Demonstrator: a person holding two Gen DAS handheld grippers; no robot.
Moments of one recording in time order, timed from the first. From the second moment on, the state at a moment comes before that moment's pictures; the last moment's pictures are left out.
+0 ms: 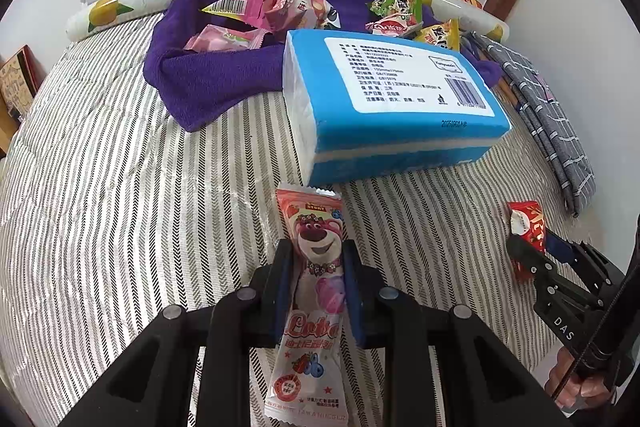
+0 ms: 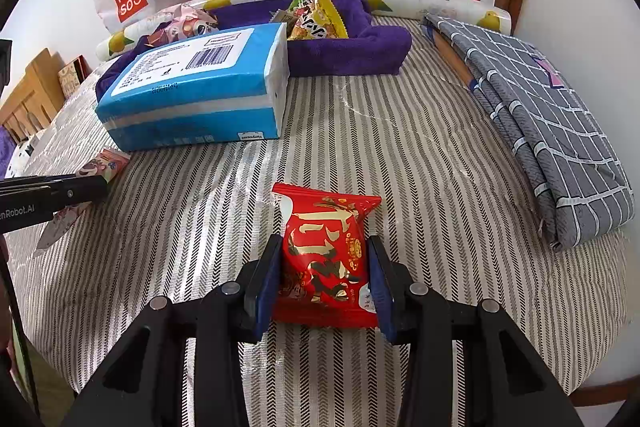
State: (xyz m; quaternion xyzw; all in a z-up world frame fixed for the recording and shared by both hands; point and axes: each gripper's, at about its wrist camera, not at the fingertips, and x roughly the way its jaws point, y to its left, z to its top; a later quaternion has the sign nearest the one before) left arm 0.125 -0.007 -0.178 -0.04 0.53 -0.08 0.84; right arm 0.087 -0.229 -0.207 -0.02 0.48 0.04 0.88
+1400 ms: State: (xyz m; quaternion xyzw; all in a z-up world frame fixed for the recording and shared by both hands) left arm 0.114 0.001 -0.078 -0.05 0.46 -0.09 0.88; right arm 0.099 -0.191 -0.111 -0.01 0.41 0.06 0.91
